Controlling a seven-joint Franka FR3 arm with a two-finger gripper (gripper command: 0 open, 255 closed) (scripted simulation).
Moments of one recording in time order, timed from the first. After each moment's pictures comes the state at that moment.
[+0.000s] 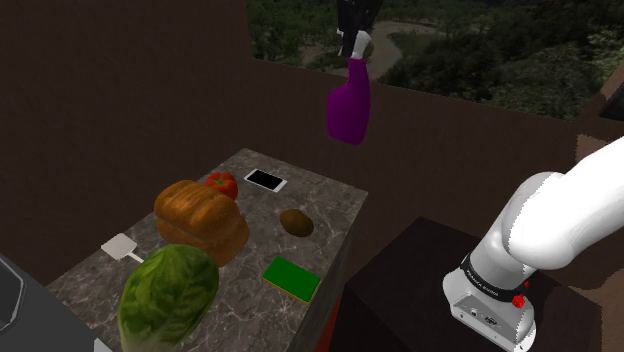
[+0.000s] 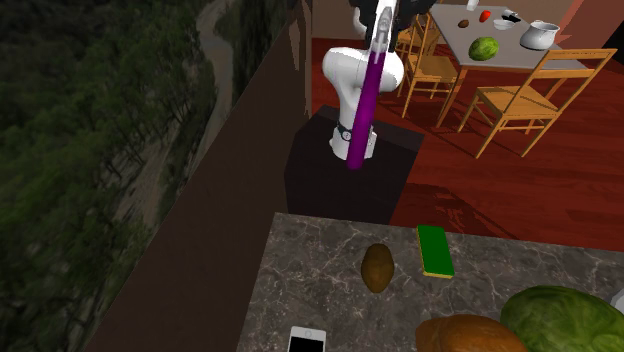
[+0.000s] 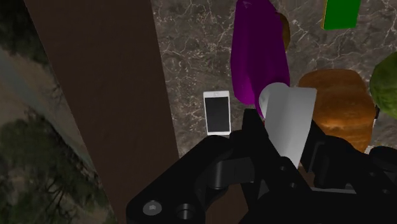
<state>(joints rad) 0.09 -0.35 0.22 -1.67 0.03 1.46 0.07</state>
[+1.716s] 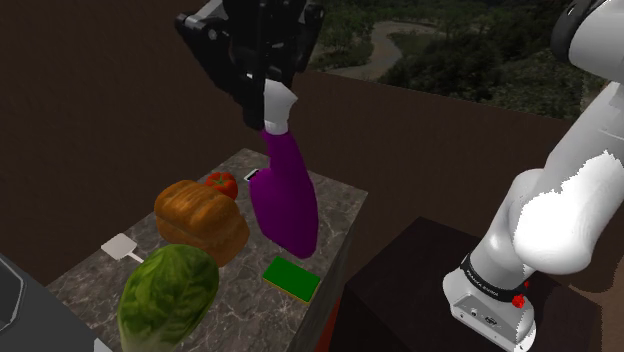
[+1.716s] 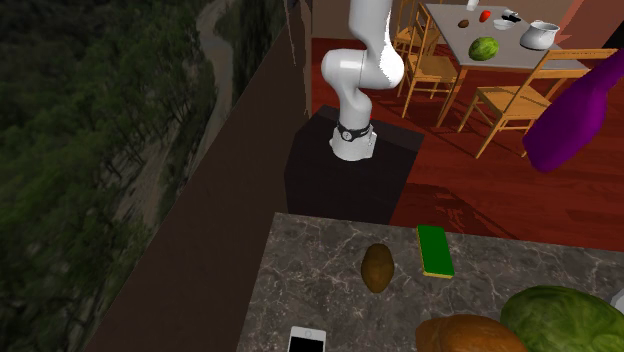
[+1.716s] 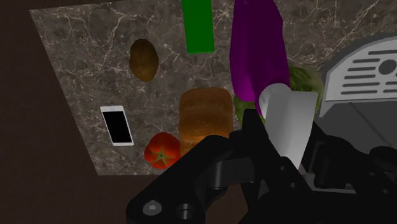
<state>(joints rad) 0.30 -0.01 0.80 -1.30 -0.12 1.35 0.84</state>
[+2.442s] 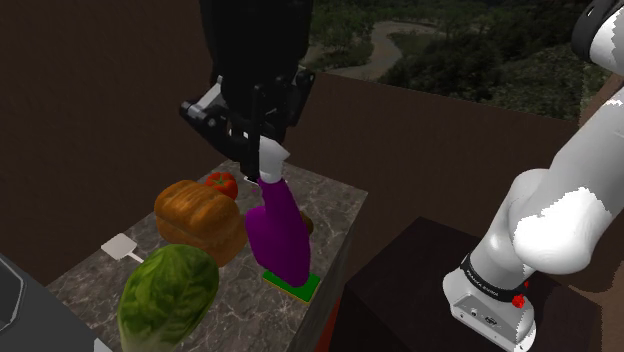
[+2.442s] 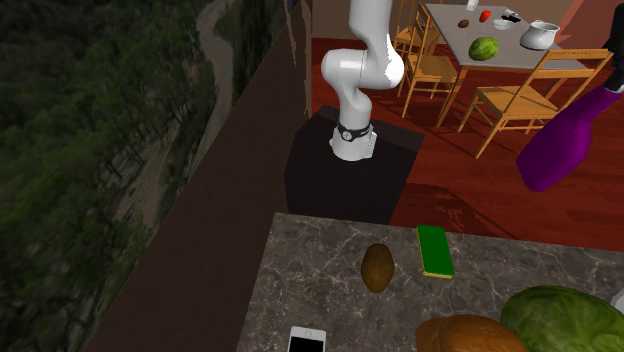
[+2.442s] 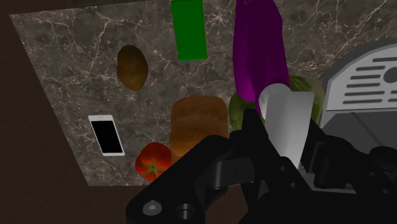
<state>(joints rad) 0.29 -0.08 0.79 -1.50 -0.07 1.51 0.85</state>
